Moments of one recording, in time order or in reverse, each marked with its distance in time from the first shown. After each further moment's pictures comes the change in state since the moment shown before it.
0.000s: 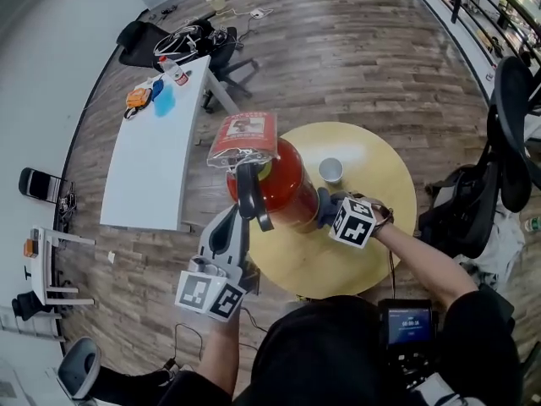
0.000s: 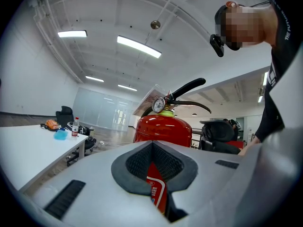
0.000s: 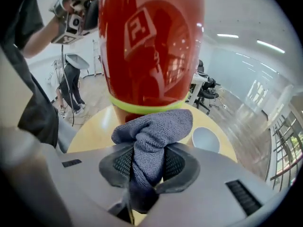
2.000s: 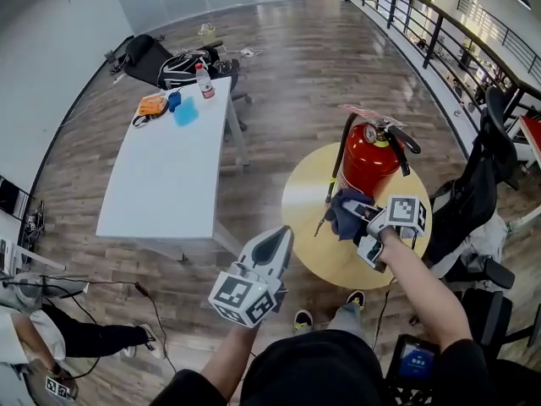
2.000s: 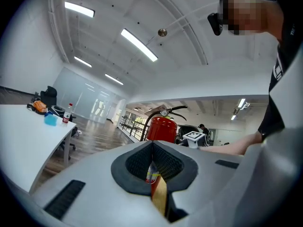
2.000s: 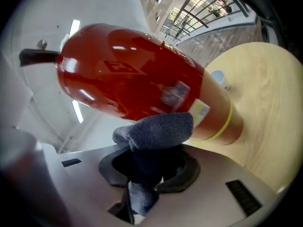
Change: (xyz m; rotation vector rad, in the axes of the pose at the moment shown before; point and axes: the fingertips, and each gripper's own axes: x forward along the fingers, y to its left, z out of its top) left arm -0.158 0.108 -0.022 -0.118 0.024 -0.330; right arm -0.053 0.064 0.180 1.558 -0.745 -0.041
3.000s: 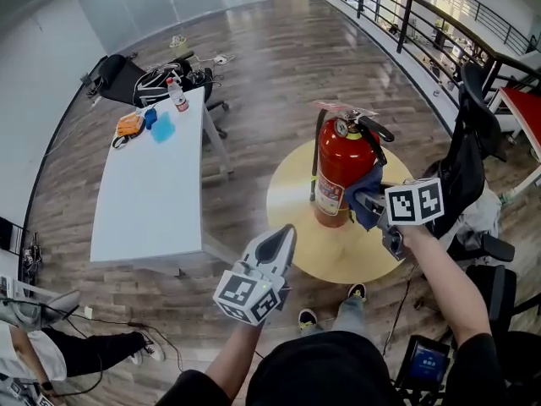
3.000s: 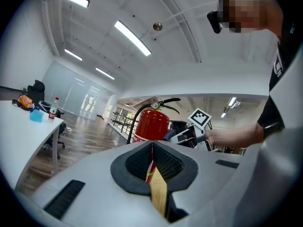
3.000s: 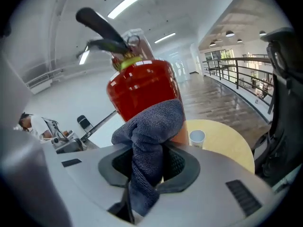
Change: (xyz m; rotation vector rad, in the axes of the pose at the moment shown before) left arm 0.034 -0.020 -0.014 0.015 0.049 -0.114; right arm -0.064 0.020 0.049 -0.709 0.058 -0.290
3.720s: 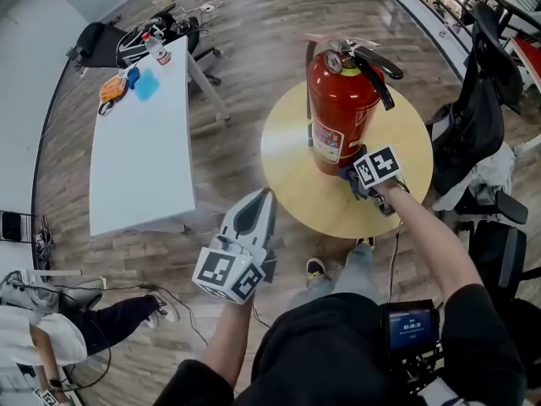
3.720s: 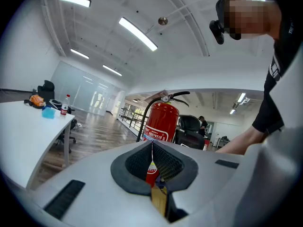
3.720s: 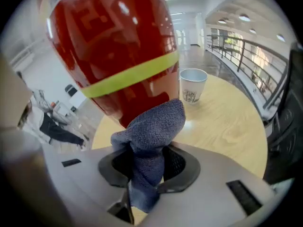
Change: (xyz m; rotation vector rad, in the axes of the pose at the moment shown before) left arm -0.011 0.027 -0.023 -0.024 0.061 0.103; right arm 0.127 -0.103 -0.177 -0.072 0.420 -0.112
